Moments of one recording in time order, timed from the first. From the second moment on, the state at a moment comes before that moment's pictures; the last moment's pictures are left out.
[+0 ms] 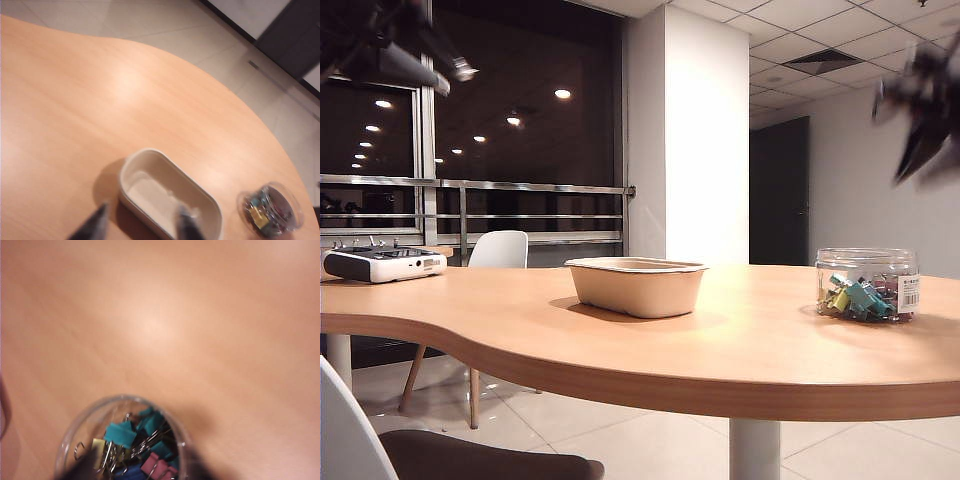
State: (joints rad) left arm -0.12 1.27 0.97 0.05 0.40 -0.31; right arm -0.07 1.55 1.09 -0.19 -0.30 0.17
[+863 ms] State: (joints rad) left arm -0.12 1.29 1.00 -0.13 0.40 -0.32; right arm -0.06 1.67 1.11 -0.14 -0.34 0.14
